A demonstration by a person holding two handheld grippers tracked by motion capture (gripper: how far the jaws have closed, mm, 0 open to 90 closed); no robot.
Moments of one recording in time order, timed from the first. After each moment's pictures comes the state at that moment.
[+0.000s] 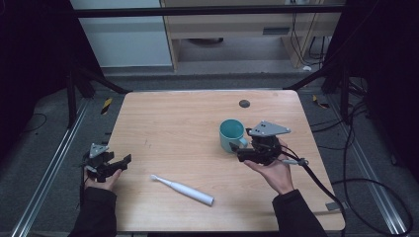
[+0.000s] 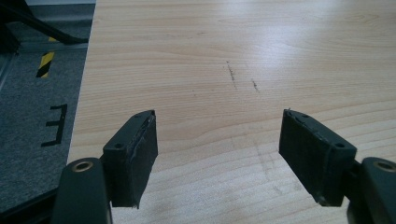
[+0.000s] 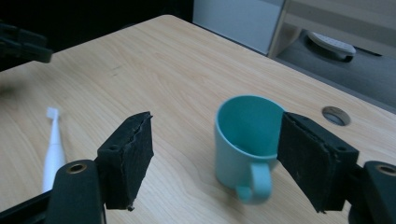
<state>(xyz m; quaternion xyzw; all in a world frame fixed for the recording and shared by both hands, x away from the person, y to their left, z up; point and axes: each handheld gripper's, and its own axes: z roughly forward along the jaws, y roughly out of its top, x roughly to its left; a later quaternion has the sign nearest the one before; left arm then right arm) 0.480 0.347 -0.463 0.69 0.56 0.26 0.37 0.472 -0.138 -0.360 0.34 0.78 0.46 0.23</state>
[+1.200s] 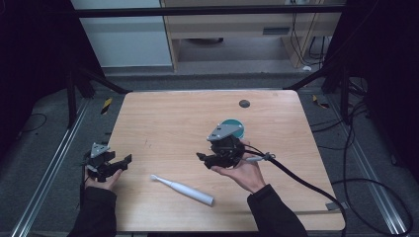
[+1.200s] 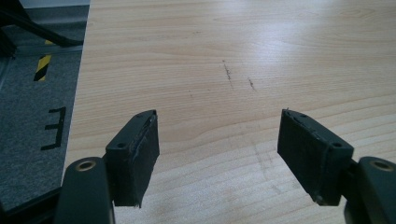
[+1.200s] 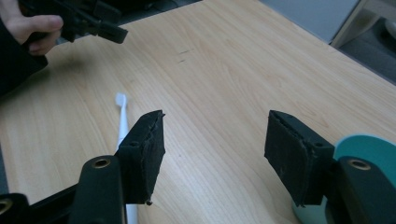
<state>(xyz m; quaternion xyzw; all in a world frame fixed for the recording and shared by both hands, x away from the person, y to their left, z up) 0.481 0.346 -0.462 0.70 0.55 0.26 0.37 0.471 -0.050 -0.354 0.26 0.85 0.42 0.17</state>
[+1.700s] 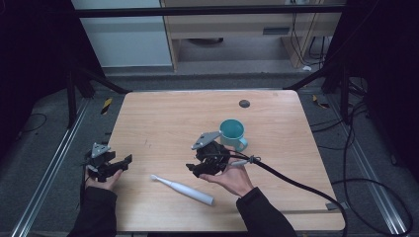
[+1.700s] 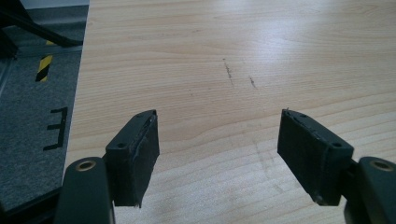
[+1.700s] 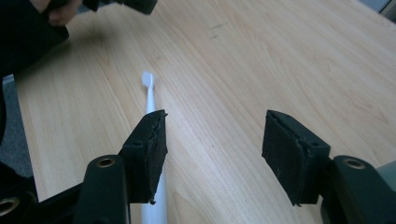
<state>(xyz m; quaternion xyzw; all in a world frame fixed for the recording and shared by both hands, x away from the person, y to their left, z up) 0.482 0.345 -0.463 0.70 0.55 0.26 0.37 0.468 -0.018 -0.377 0.24 0.88 0.38 0.12</state>
